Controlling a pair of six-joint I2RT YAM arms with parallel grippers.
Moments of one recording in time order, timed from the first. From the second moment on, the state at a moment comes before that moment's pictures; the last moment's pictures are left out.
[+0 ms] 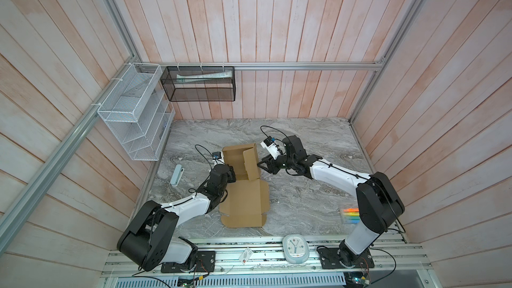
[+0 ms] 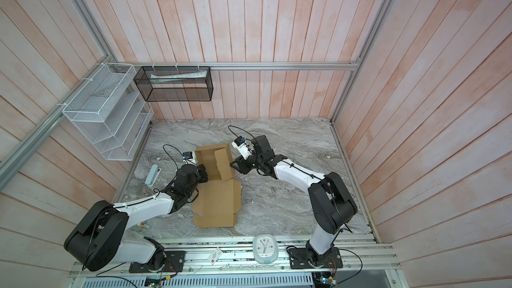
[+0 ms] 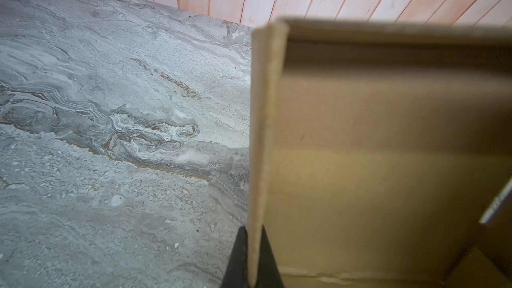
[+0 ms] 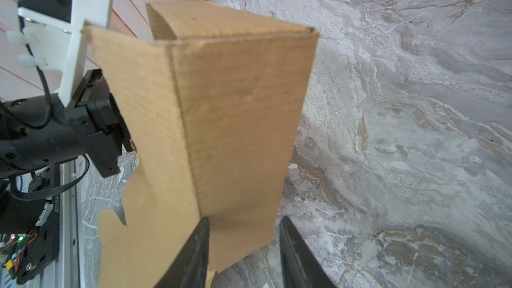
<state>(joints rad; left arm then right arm) -0.49 1.40 0.52 0.40 -0.32 -0.43 0.63 1.69 1.12 -0.06 -0.47 0.05</state>
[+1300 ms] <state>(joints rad) -0.51 1.41 0.53 0.38 -0.35 -0.44 0.72 1.71 1.10 0.02 -0.27 0.19</state>
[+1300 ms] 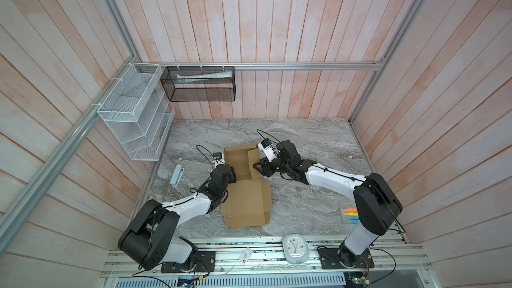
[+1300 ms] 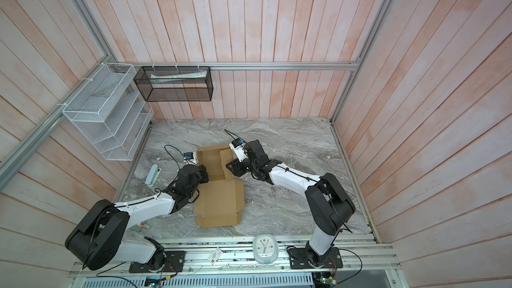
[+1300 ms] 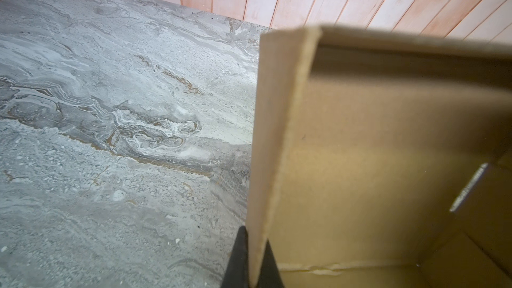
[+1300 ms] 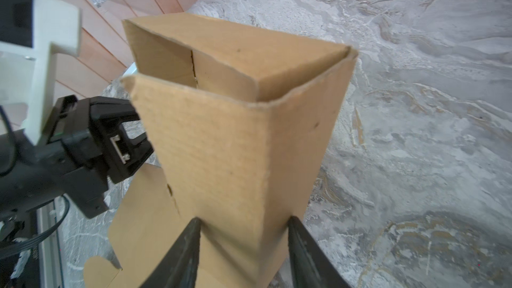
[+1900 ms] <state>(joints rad) -0.51 1.41 0.53 0.38 -0.32 -0.46 0.78 1.89 1.29 -0.03 0.04 0.38</state>
